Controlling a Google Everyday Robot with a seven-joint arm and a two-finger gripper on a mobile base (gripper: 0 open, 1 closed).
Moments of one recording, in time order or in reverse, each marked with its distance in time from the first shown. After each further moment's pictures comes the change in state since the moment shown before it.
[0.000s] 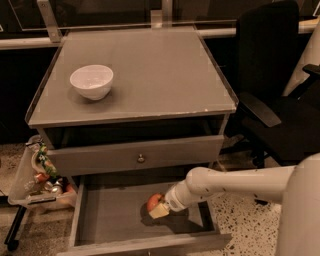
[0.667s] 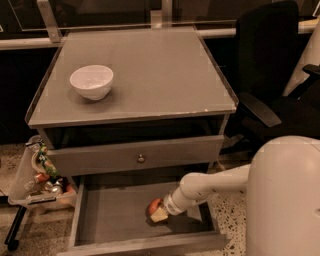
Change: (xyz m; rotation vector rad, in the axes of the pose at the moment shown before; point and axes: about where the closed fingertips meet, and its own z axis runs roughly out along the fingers) arm 0.025 -0.018 0.037 0.054 0.076 0.047
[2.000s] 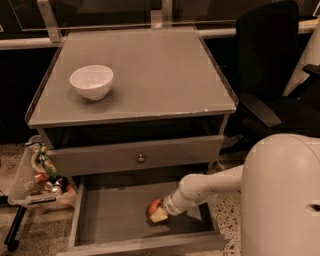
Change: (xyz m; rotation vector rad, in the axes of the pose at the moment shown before) arm 0.003 -0.003 0.007 0.014 0.009 0.025
